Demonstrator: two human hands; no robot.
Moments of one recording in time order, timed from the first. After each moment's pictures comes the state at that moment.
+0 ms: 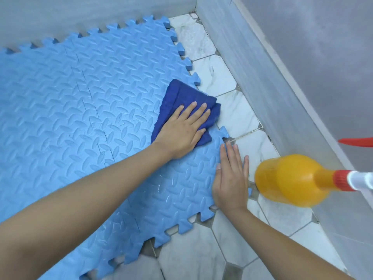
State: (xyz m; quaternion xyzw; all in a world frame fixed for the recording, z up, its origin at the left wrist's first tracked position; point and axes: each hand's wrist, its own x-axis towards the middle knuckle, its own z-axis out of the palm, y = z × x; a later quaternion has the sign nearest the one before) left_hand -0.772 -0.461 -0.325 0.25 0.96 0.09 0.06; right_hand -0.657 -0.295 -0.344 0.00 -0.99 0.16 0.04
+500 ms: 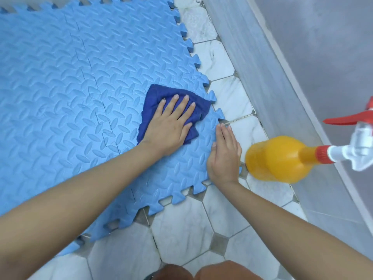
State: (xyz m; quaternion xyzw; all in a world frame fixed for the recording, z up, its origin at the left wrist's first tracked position) left_hand -0.716 -0.475 -0.328 0.16 0.98 0.07 0.06; right_hand -0.659 -0.295 -0.339 -0.02 -0.98 0.20 0.05
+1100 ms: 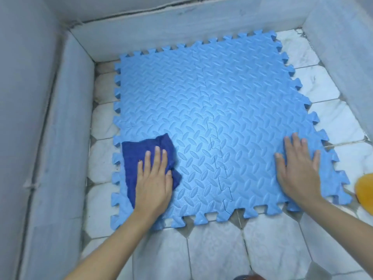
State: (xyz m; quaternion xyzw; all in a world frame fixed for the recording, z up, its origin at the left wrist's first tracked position) left_hand -0.508 -0.672 -0.324 -0.17 0.98 0.04 0.04; right_hand -0.658 -0.351 -0.329 0.09 -0.99 0.12 -0.02
